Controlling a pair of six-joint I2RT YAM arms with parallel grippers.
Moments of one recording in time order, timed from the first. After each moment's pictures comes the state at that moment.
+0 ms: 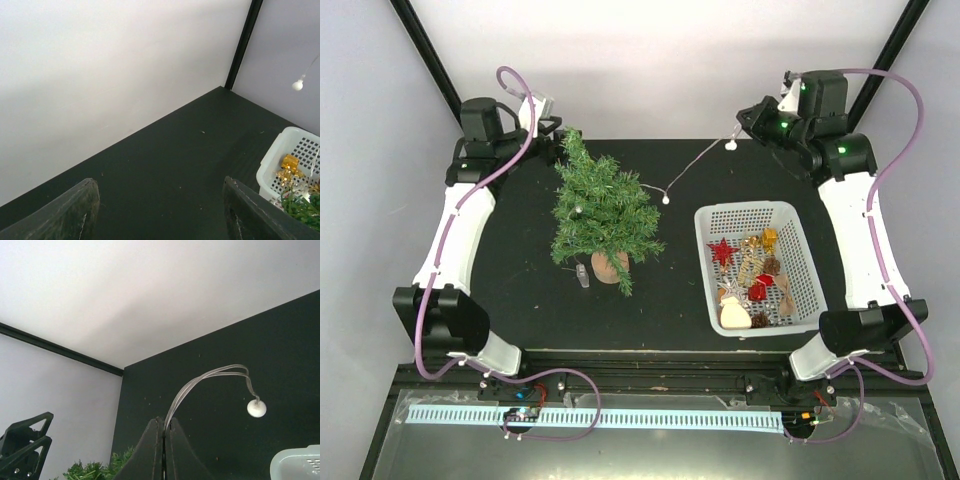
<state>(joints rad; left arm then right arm) -0.01 1.52 1.57 -0.36 0.72 0.13 0.19 1.57 1.93 -0.79 -0.35 0.73</state>
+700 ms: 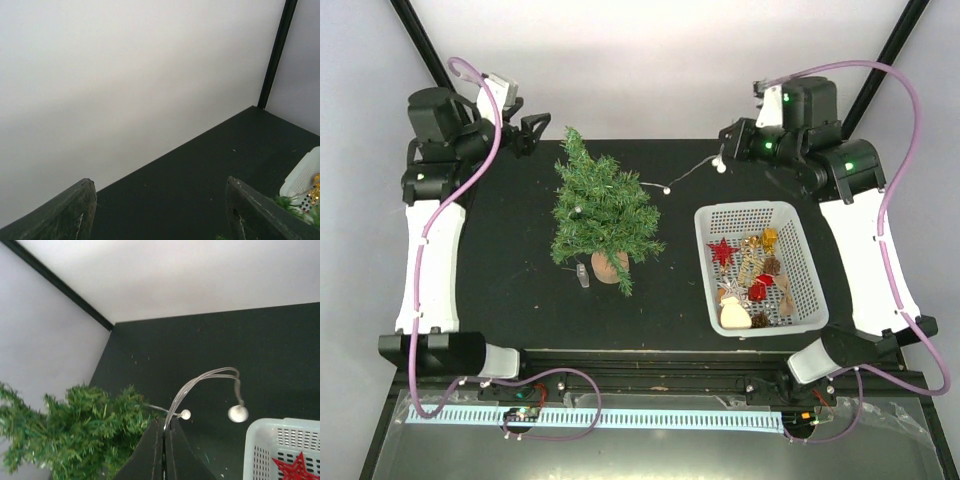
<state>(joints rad) 0.06 1.40 1.71 -0.53 0.65 0.17 0.36 1.52 2.10 -1.06 -0.24 0.48</state>
